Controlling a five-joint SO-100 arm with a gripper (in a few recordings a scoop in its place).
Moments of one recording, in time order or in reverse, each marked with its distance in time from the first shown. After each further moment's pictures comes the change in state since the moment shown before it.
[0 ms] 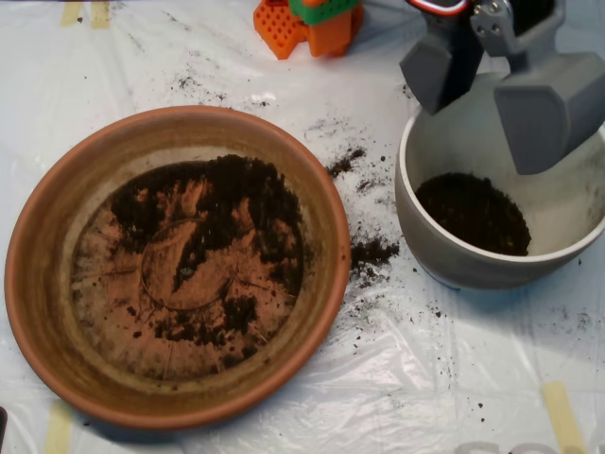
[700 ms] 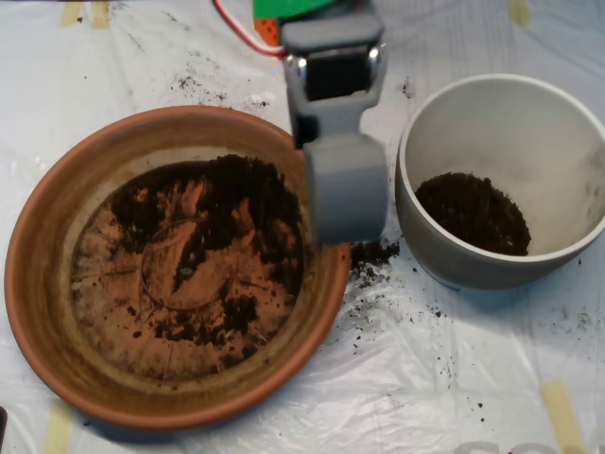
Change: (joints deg) arm 26.6 0.3 6.3 -4.8 3.4
